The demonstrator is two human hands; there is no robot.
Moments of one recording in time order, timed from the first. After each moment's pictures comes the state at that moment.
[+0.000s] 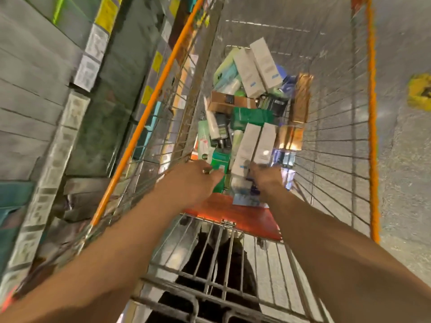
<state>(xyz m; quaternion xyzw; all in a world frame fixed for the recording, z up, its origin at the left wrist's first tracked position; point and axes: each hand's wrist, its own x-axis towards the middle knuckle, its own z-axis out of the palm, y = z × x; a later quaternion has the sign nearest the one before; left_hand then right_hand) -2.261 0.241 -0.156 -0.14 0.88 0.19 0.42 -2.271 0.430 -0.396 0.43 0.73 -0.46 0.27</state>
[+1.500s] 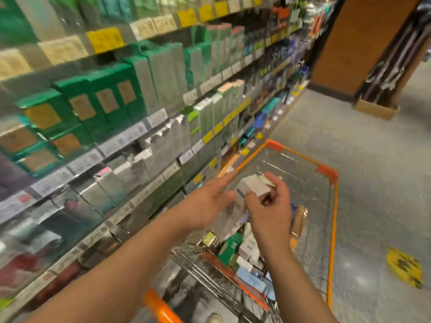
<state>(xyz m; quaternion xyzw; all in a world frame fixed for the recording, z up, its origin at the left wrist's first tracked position) -2.162 0.182 0.061 -0.04 0.86 0.51 0.08 -2.200 0.344 0.034 -0.05 0.73 -0.68 0.00</state>
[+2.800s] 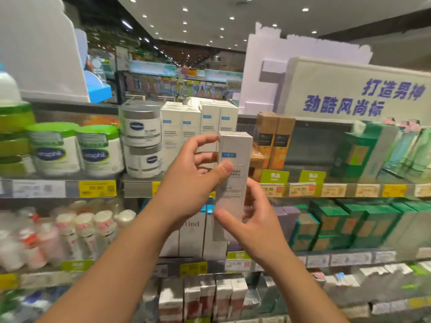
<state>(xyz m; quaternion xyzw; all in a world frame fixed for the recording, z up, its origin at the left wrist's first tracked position) -1.737 -0.128 0.299 -0.26 0.66 0.49 -0.50 -1.888 -0.068 0.231 -0.59 0.52 -0.57 0.24</state>
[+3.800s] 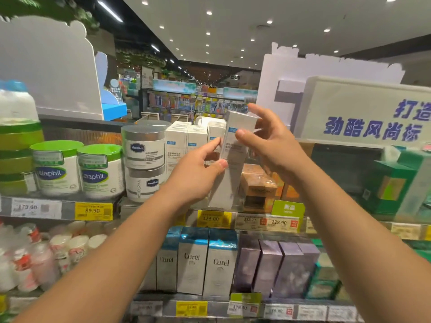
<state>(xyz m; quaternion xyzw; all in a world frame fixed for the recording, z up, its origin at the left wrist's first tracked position) -1.767 -0.213 0.324 -0.39 0.71 0.36 -0.47 -1.953 -0.199 0.376 -0.68 0.48 -0.52 0.19</state>
